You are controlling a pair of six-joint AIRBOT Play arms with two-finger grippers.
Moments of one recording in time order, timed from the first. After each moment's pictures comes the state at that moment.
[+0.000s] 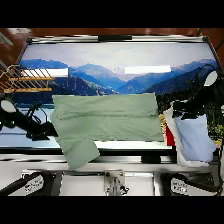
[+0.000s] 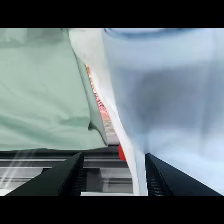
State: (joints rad) left arm 0.25 -1.17 0.79 1.19 -1.48 -1.38; right arm -0.18 -1.39 1.29 -1.45 1.59 1.48
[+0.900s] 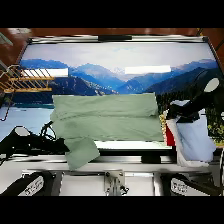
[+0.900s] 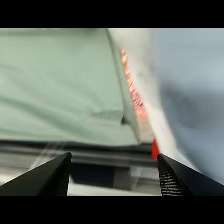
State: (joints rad) left arm 0.18 -1.04 0.37 0.95 -1.23 -1.28; right arm -0.20 -1.34 1.15 -1.30 1.55 1.45
